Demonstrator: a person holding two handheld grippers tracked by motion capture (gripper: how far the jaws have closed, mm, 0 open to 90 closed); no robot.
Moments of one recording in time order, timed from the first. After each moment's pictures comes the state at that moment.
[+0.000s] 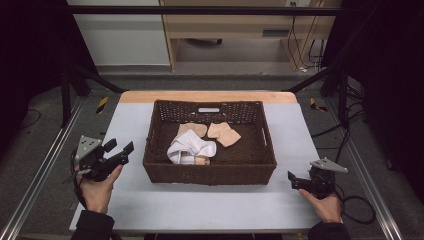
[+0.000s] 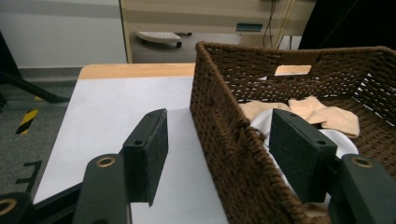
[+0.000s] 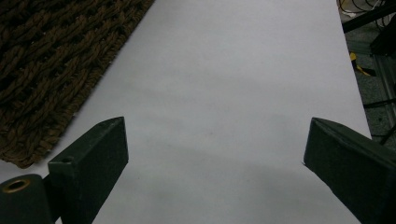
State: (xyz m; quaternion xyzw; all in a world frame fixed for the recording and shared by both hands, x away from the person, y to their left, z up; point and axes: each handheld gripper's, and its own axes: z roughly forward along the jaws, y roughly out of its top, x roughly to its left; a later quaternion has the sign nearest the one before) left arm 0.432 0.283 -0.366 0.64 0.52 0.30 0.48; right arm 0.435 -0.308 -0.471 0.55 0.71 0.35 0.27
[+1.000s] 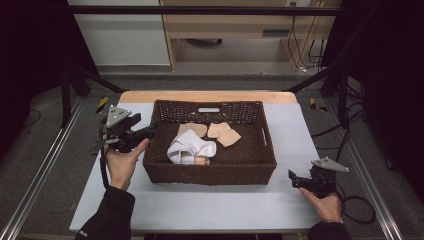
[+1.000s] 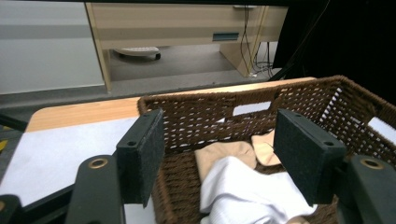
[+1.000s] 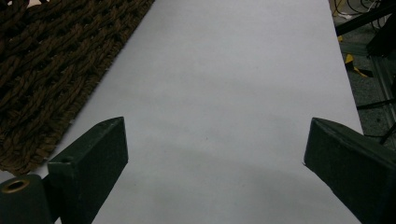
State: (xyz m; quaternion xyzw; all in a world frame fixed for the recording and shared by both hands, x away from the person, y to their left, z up) left arm 0.481 0.215 -0.317 0.66 0.48 0.29 0.49; right arm 0.437 -0.310 -0.470 0.56 0.70 0.36 0.27
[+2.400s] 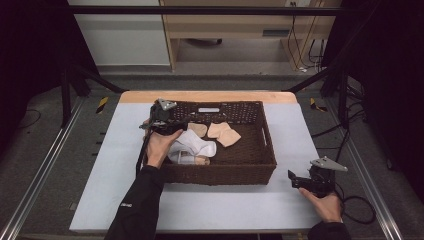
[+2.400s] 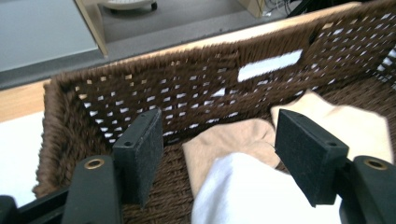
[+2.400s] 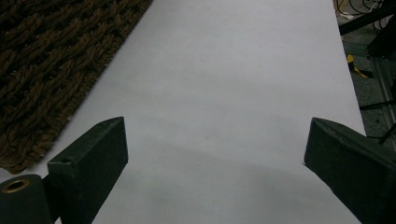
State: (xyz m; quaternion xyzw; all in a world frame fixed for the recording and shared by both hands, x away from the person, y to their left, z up) left arm 0.574 0.150 -0.380 0.74 0.48 0.27 0.37; right arm 0.438 -0.309 -0.471 0.55 0.71 0.35 0.27
